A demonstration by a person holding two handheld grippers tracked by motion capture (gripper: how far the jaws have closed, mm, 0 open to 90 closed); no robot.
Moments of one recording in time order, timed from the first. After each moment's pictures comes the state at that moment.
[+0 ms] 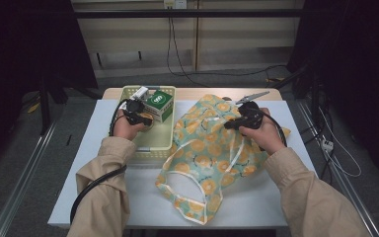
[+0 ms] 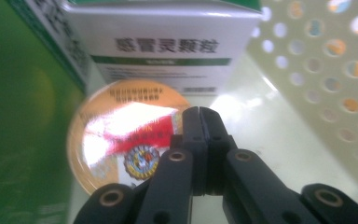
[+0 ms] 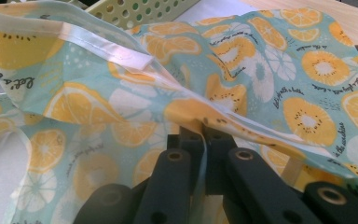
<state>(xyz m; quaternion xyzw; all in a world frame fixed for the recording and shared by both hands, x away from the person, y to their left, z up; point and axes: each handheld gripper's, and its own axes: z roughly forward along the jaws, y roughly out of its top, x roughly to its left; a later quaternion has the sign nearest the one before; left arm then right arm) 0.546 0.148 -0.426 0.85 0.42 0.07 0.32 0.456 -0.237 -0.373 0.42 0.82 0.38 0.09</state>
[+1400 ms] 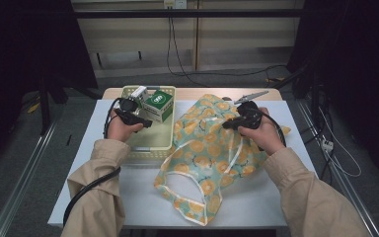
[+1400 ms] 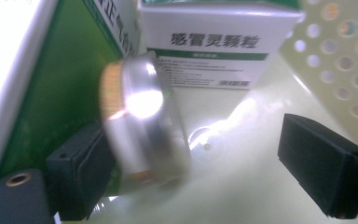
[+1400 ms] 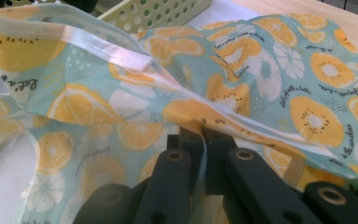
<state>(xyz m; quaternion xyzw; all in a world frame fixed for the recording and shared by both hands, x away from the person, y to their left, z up) 0.545 0.164 -0.417 0.83 0.45 0.14 0.29 0.454 -0.233 -0.369 0.41 0.82 0.39 0.09</state>
